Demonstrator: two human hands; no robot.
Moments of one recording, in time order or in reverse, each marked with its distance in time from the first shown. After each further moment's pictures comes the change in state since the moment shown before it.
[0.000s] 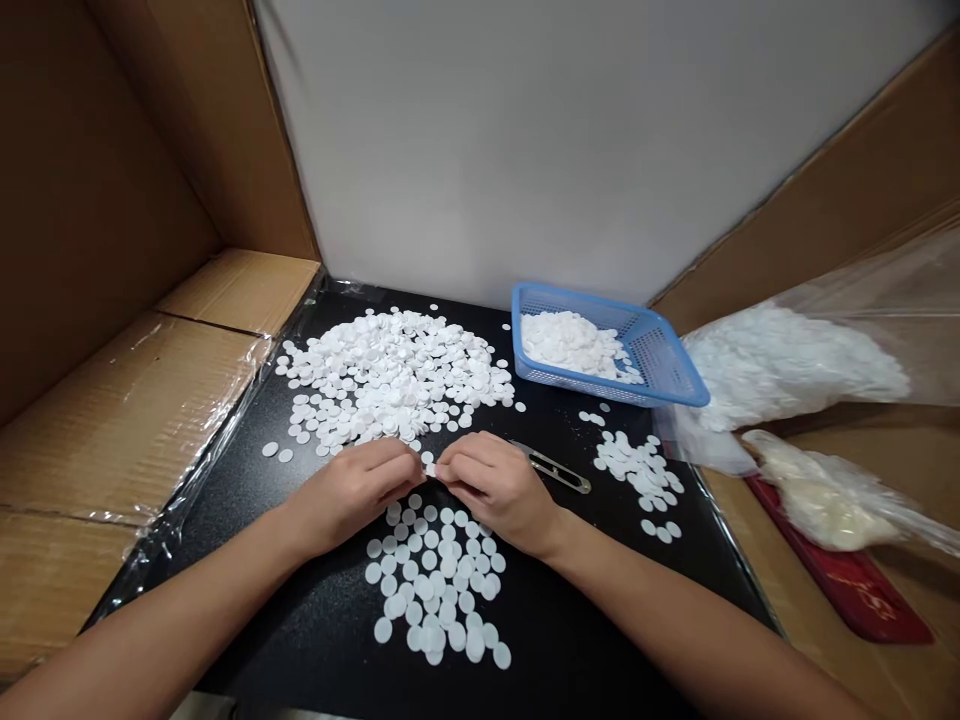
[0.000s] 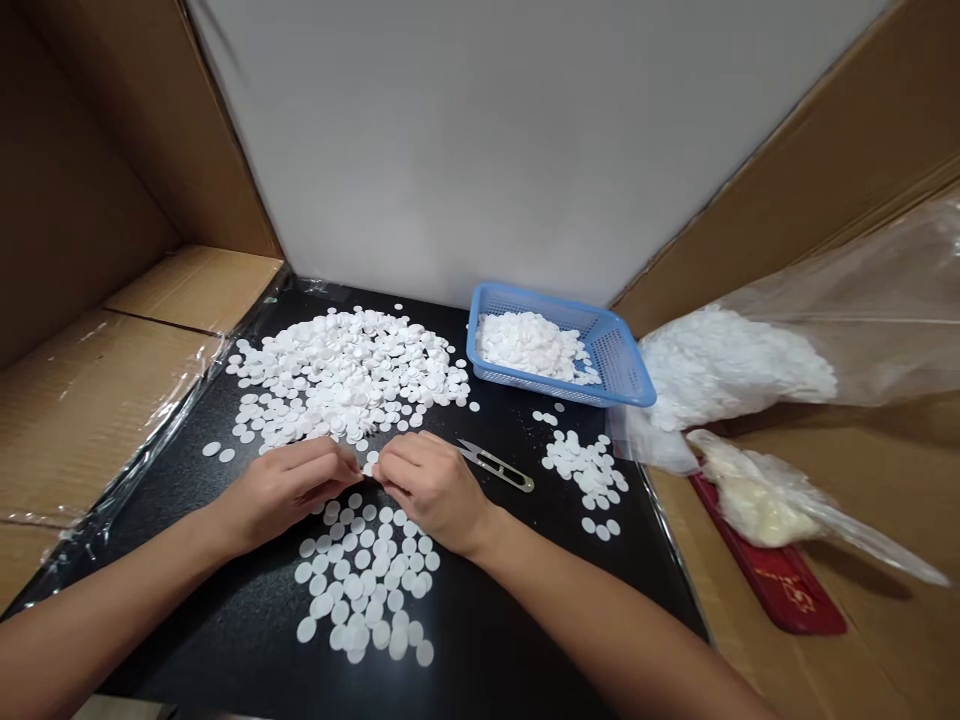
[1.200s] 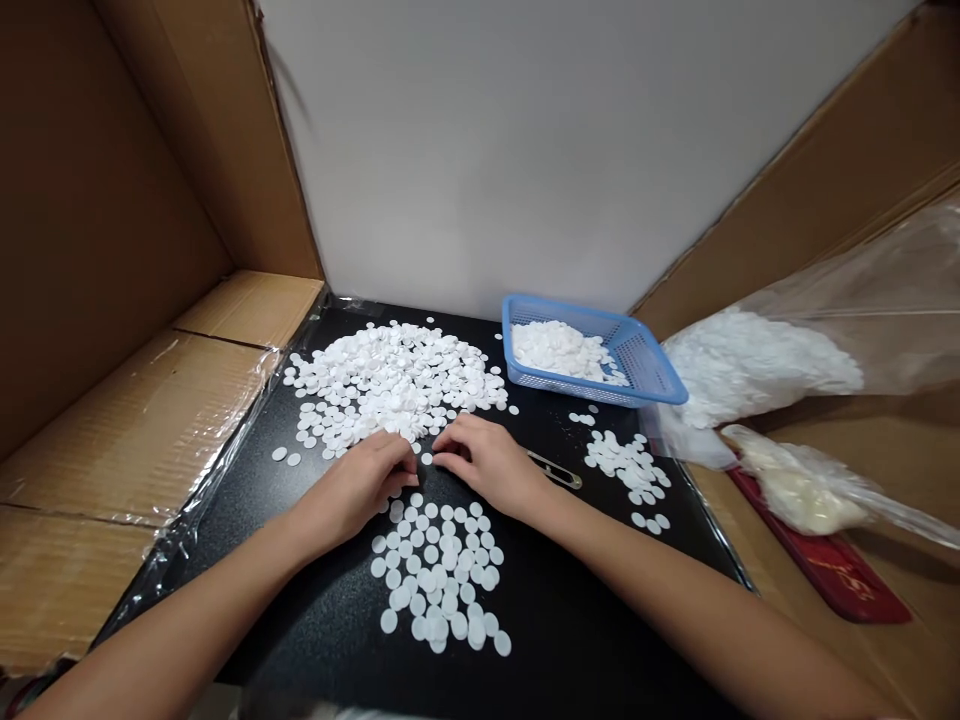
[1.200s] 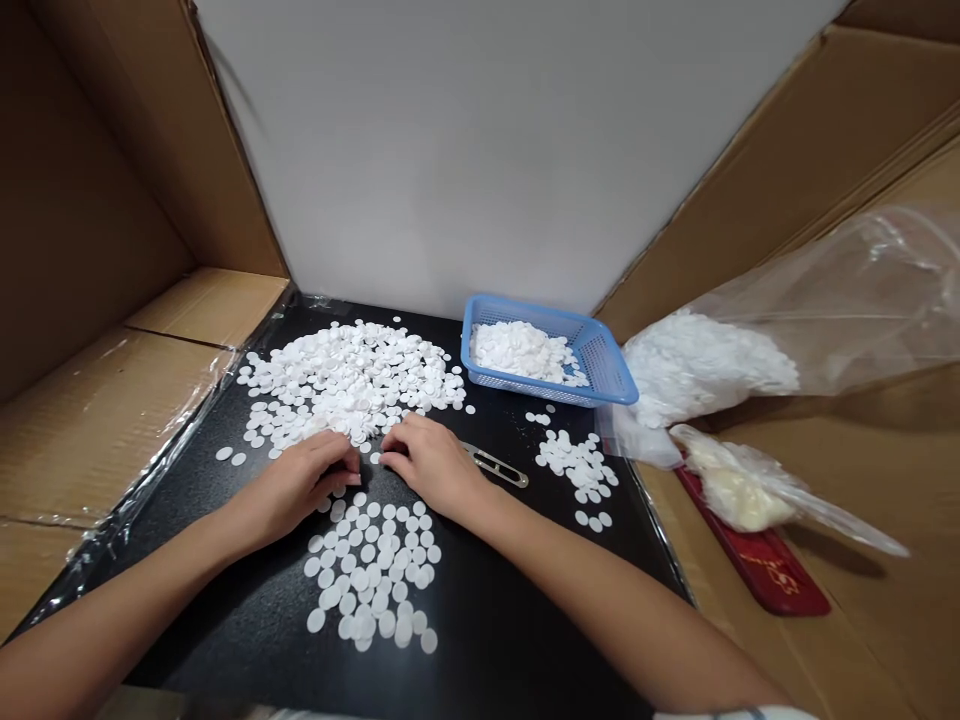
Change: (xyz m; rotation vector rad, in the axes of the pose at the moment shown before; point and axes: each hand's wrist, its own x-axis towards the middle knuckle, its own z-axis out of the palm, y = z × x) left_hand 0.006 0.006 -0.002 -0.118 -0.181 -0.476; right_hand 0.024 0.001 -0.011 0.085 -0.323 0.554
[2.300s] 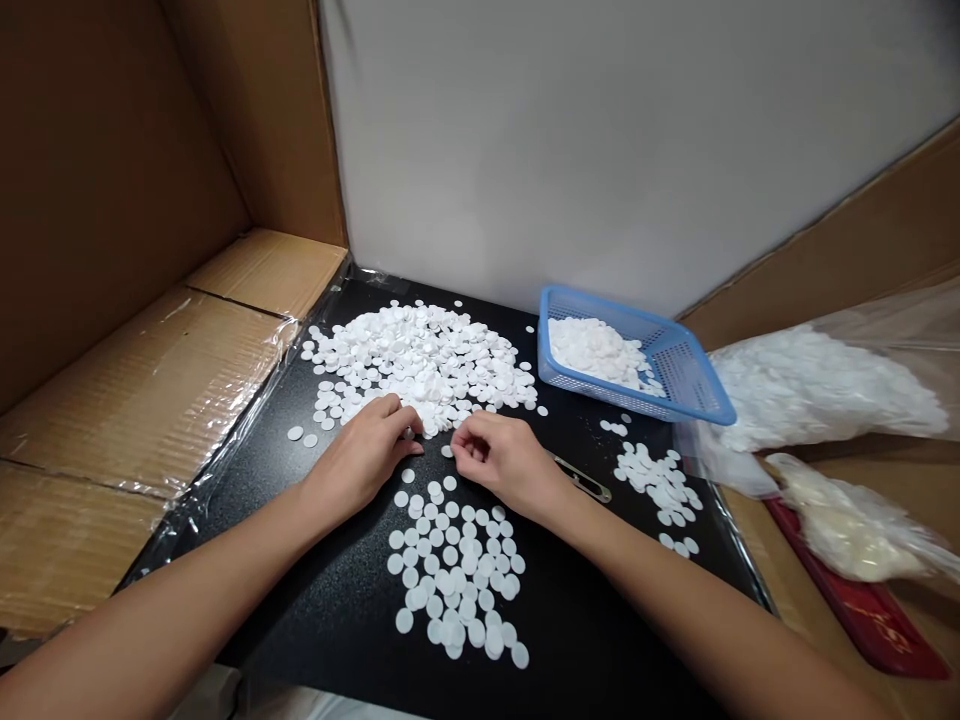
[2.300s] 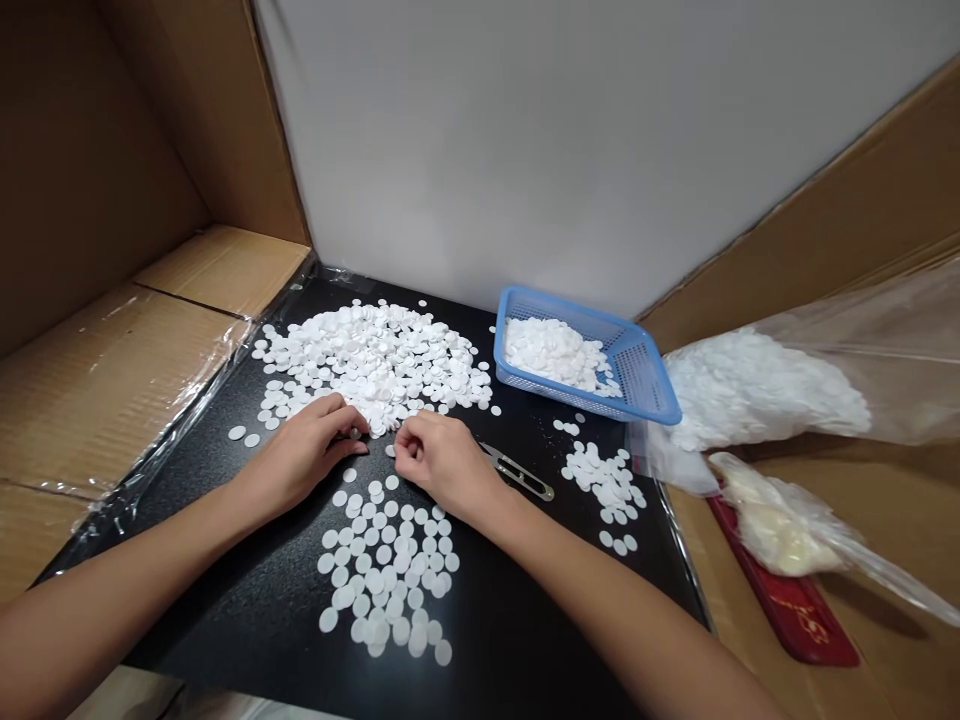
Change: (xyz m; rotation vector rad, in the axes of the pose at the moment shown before) left_hand 0.003 -0.018 0.000 0.139 0.144 -0.094; right_hand 0.006 -0.002 0.008 -0.016 -0.037 -0.058
